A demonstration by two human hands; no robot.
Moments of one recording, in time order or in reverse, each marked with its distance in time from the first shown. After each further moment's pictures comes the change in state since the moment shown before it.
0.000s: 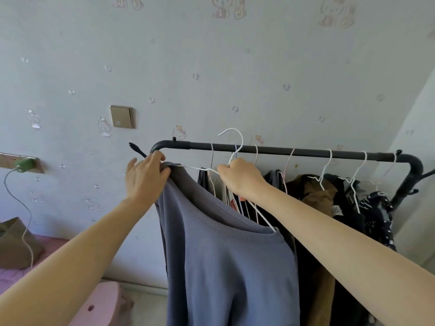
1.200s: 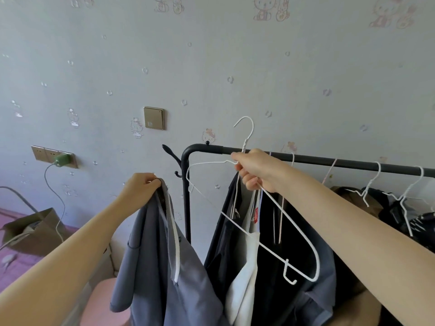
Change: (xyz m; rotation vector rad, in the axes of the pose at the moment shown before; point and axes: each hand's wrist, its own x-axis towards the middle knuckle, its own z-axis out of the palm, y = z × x) left_hand -0.004 -0.095 -0.036 -0.478 -0.373 -0.416; right_hand 0.034 -0.061 0.009 0.607 -0.321 0.282
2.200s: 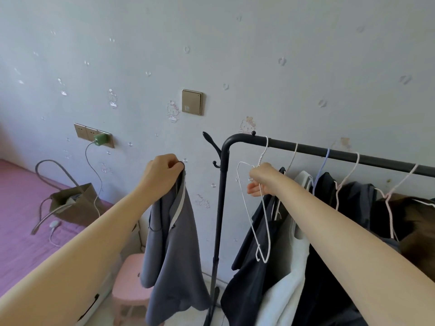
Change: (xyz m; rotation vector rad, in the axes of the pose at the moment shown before) left_hand 0.009 -0.018 -0.033 0.106 0.158 0.012; right_hand 0.134 0.044 0.079 -0.180 0.082 0.147
